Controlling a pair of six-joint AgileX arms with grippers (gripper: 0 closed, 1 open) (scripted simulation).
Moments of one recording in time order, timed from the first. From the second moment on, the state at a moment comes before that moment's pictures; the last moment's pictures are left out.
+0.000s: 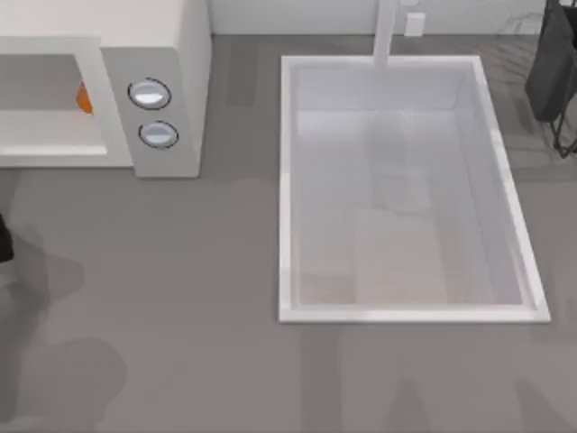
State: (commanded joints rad) left arm 0.25 1.93 0.38 1.11 -0.07 0.04; right arm 0.00 0.00 0.00 0.00 0.00 0.00
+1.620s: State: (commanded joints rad) left arm 0.25 1.42 0.50 0.47 -0.08 0.04; right arm 0.00 0.00 0.00 0.00 0.00 0.00
